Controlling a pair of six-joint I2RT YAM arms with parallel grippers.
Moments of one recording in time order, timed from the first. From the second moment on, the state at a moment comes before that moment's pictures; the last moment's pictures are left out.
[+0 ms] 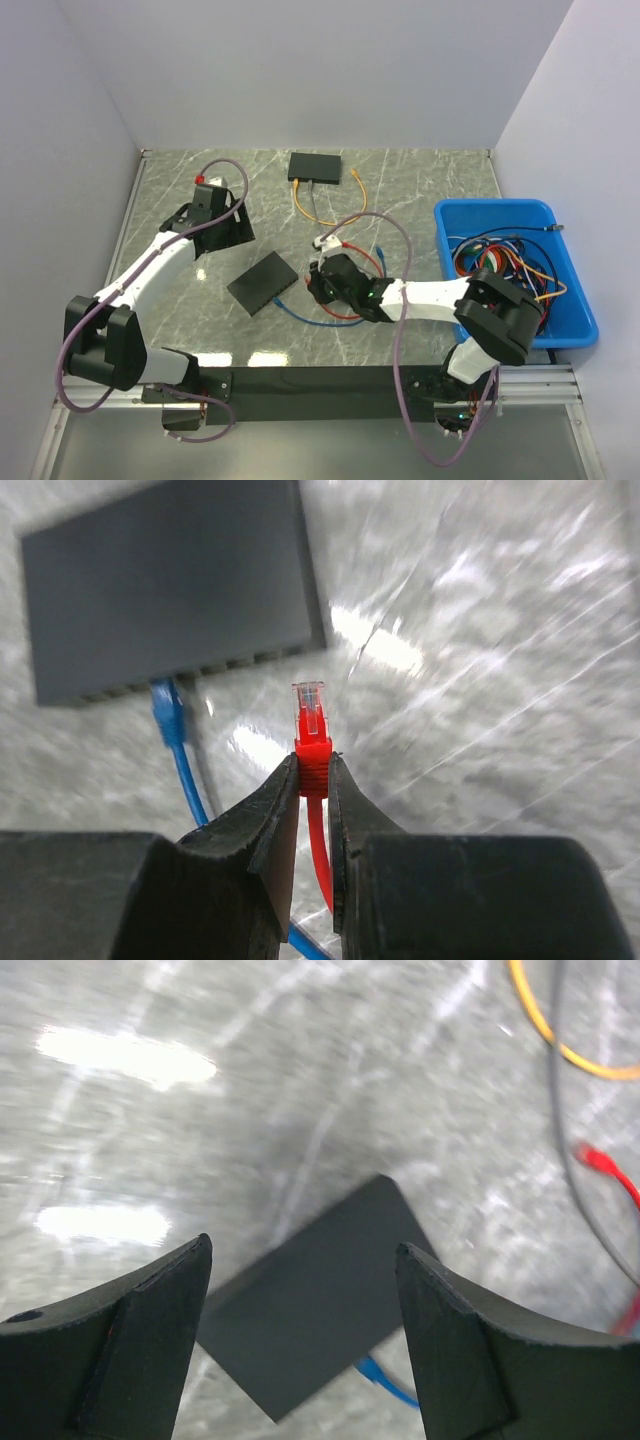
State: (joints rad) left arm -0.28 1.35 0.99 -0.50 -0.04 -0.51; right arm 0.97 1.53 0.69 0.24 0.20 0.46
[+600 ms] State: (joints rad) left arm -0.28 1.67 1.18 -0.56 -0.07 -0.45; right arm 1.08 1.74 0.81 0.19 0.28 0.46
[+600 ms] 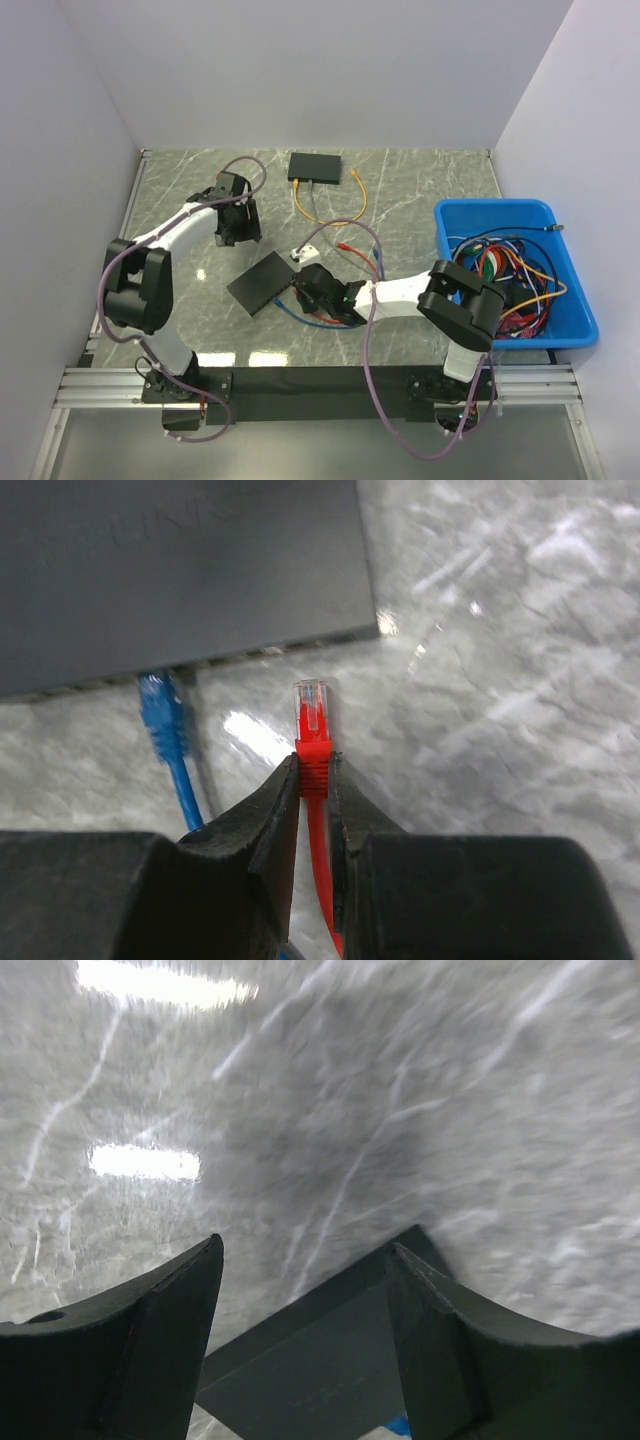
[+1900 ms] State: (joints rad) left arm -0.35 1.84 1.20 -0.67 -0.18 -0.41; right arm 1.11 1.82 0.95 0.07 0.35 0.46
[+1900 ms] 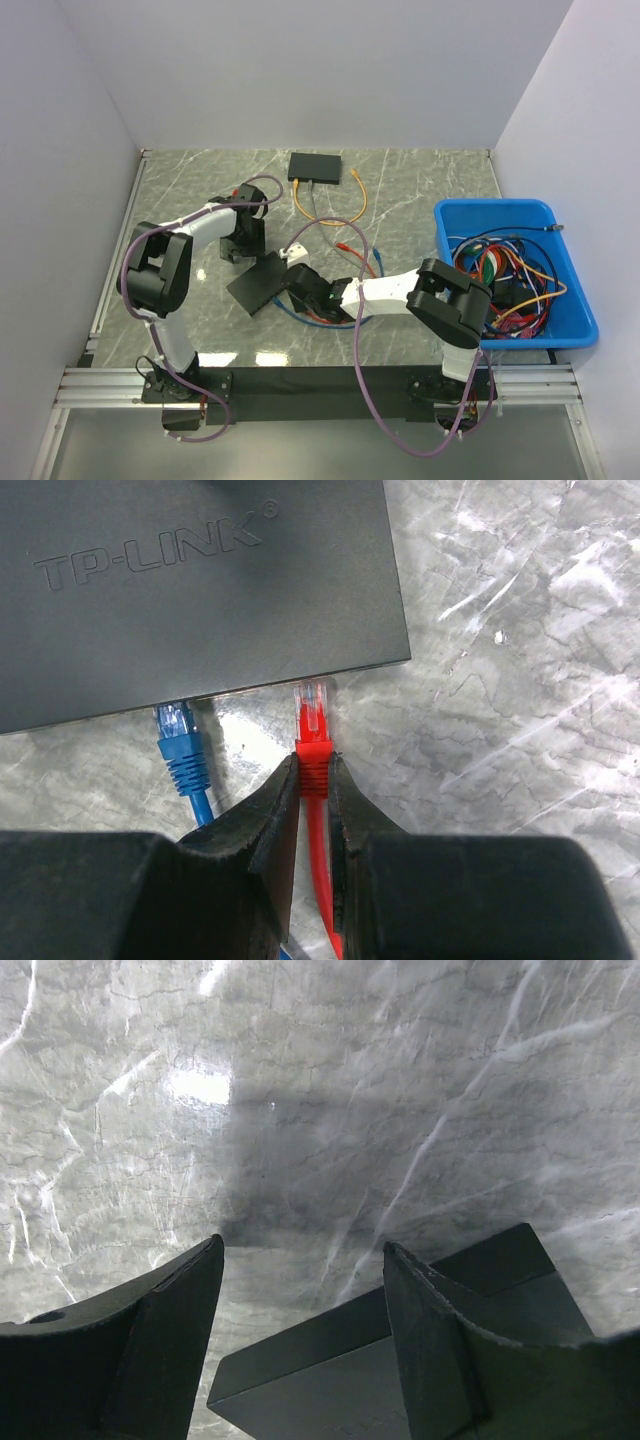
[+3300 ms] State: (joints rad) left arm -0.36 1.85 1.21 -0.67 -0.17 -0.40; right arm 1.15 1.87 1.07 -0.08 0.42 0.47
